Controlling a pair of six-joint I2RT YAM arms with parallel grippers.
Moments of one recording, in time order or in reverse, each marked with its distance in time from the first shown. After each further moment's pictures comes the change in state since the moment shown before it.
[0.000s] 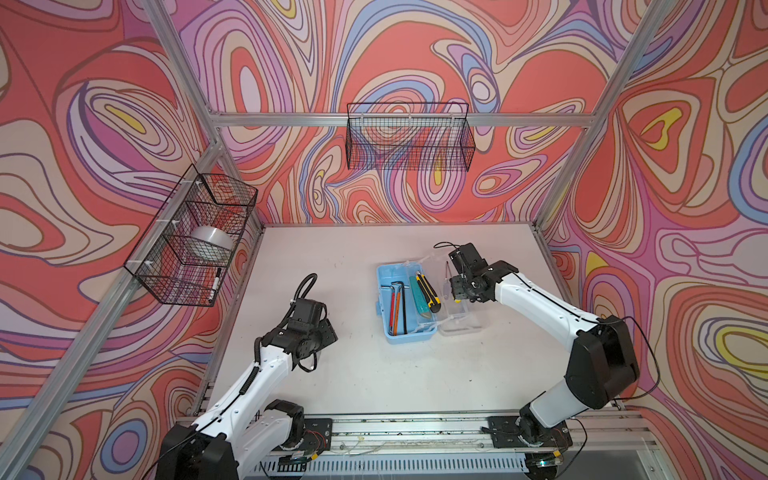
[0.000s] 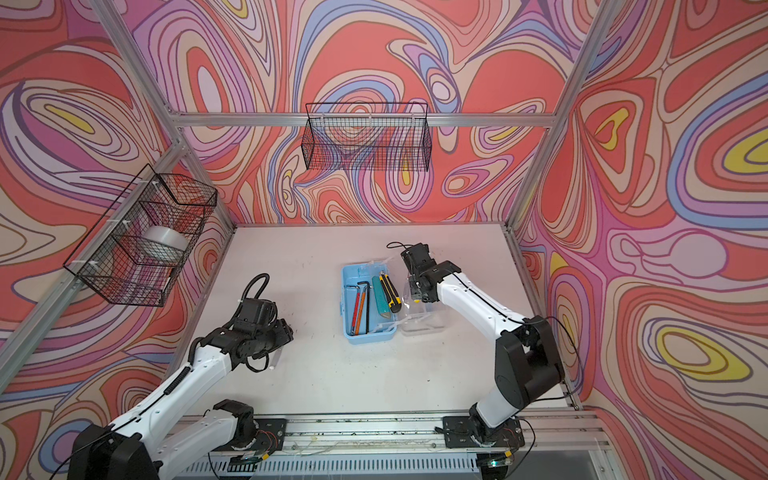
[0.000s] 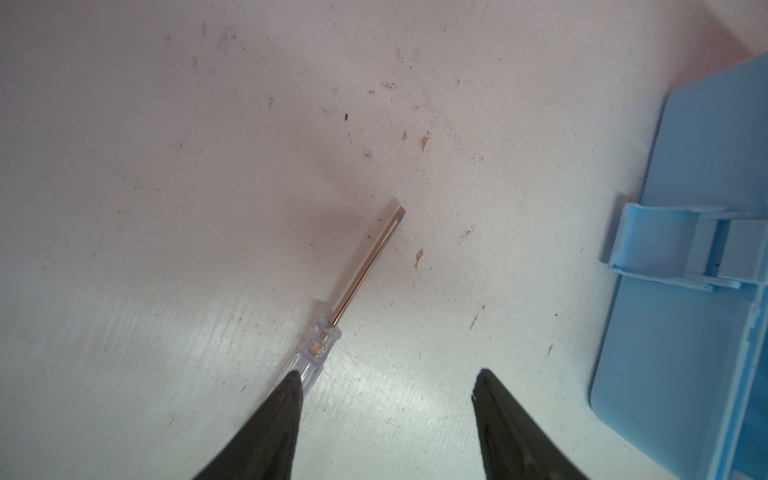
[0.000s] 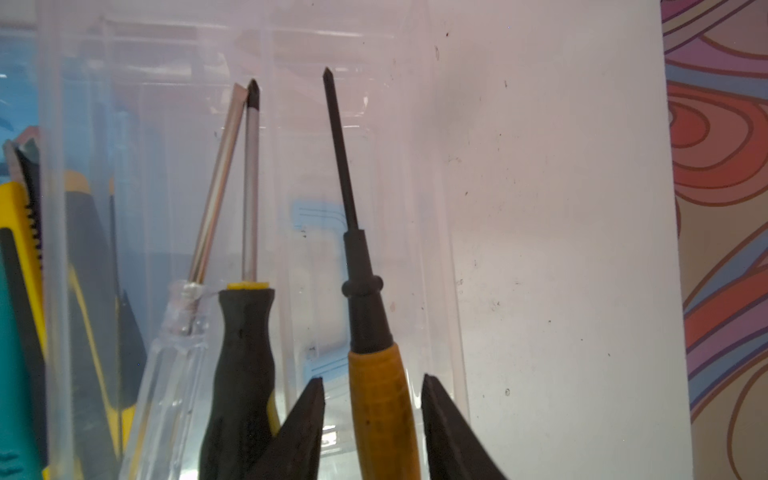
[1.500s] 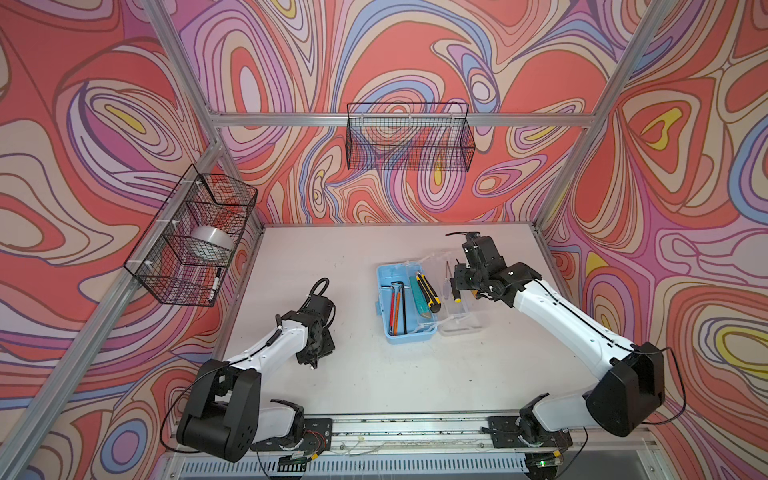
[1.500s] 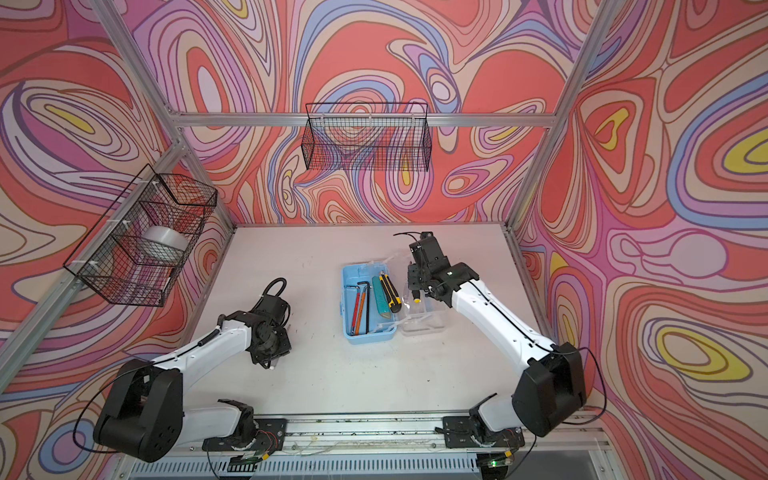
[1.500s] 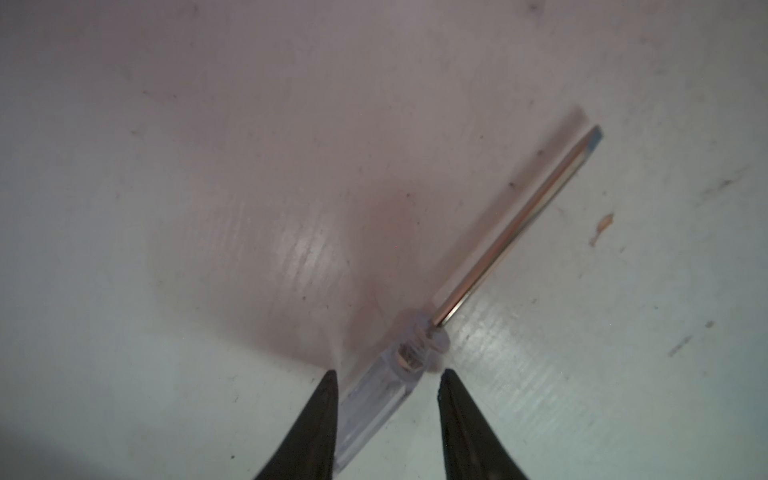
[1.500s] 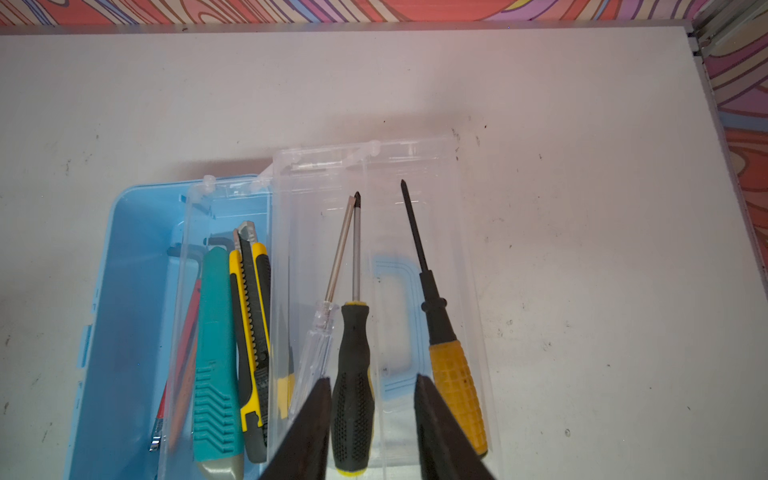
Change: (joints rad) left arm 0.000 0.323 0.066 -0.125 -0.056 0.034; right arm 0.001 -0.158 -0.001 0.094 -0.133 0.035
